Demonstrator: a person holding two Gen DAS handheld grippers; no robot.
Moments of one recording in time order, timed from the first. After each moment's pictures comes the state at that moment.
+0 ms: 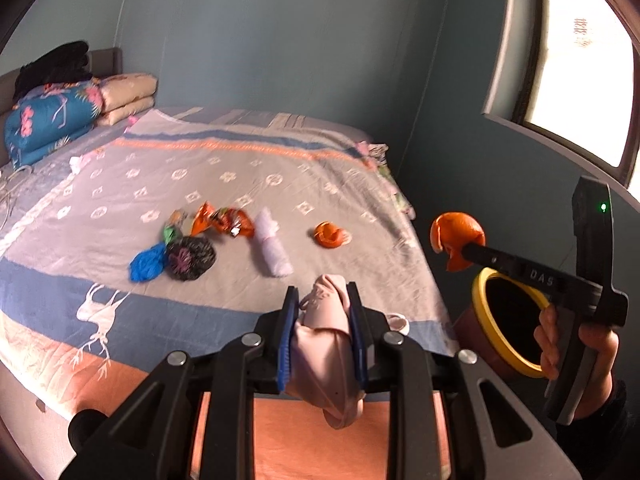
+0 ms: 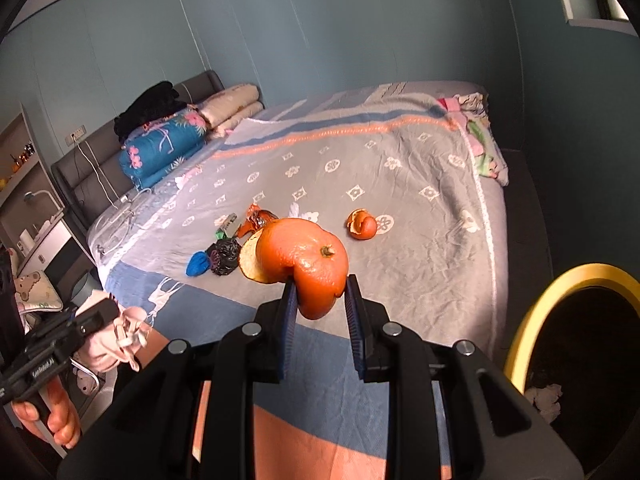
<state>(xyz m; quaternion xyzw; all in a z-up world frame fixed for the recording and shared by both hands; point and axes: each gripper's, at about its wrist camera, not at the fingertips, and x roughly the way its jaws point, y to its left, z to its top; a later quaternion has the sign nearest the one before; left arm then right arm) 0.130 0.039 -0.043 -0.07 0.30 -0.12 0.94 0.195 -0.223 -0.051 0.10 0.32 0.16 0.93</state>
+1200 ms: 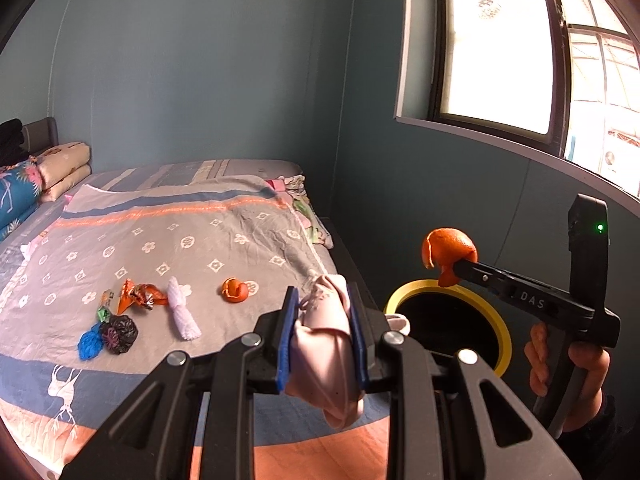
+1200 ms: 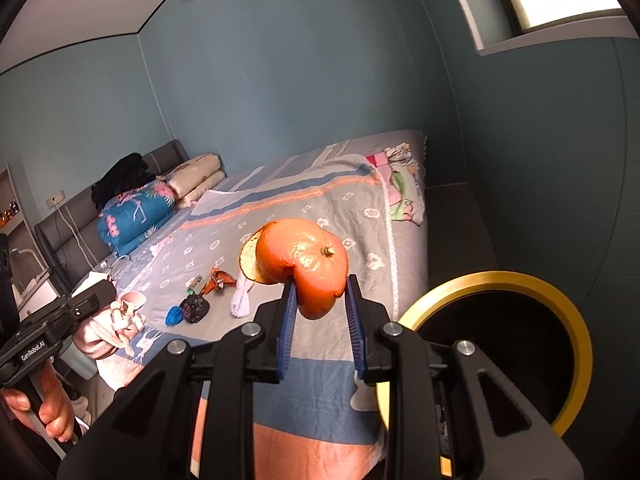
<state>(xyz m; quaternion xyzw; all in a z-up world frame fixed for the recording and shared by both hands) 0.108 -0.085 0.018 0.01 0.24 -0.22 0.95 0.084 -0.349 -0.002 0.15 0.23 0.08 0.96</state>
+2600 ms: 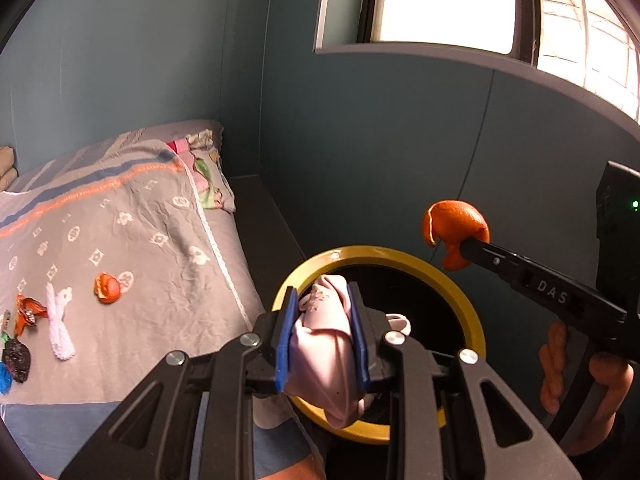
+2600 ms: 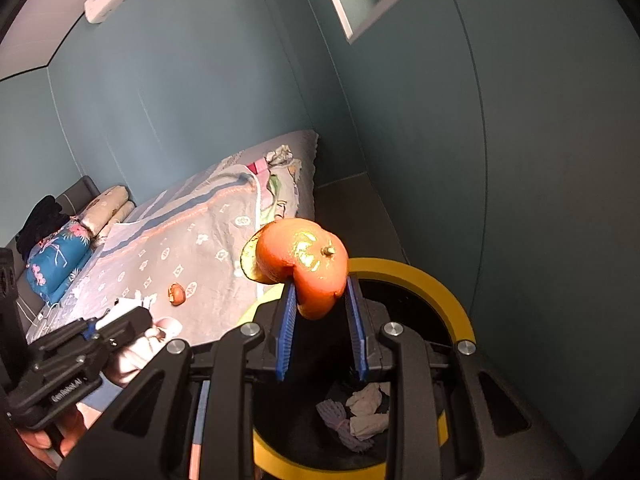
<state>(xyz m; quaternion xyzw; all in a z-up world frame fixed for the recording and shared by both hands) 0.183 -0.266 -0.058 0.05 0.31 -0.32 0.89 0.067 -0.487 -0.057 0.20 0.25 -0.10 0.94</state>
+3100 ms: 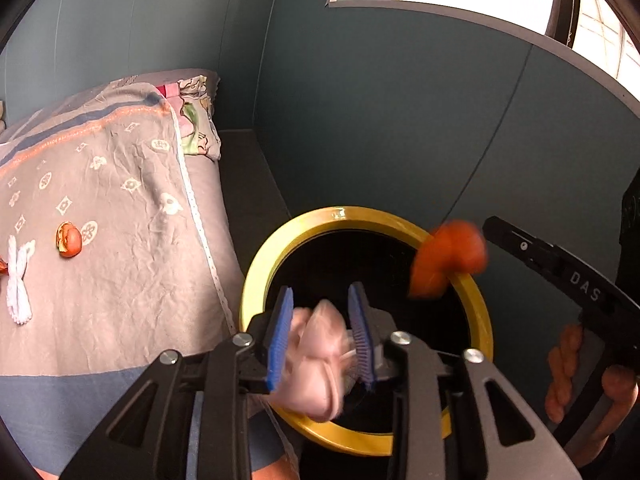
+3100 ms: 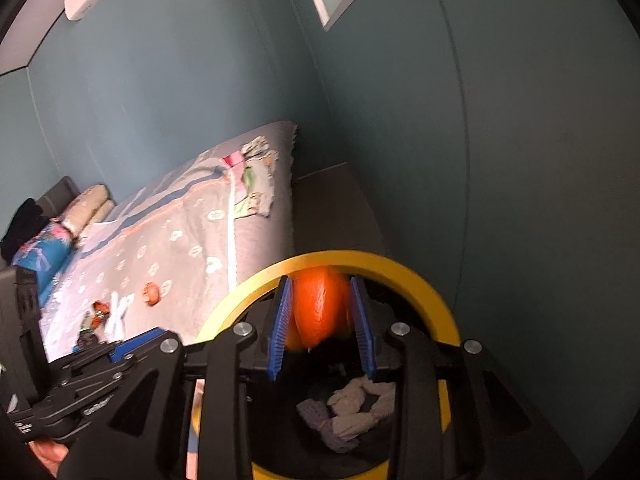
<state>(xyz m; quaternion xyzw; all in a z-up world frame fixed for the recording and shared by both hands) 0.218 -0.286 -0.102 0.02 0.38 -0.33 0.86 0.087 -0.489 -0.070 0.19 0.26 -0.14 0.93</state>
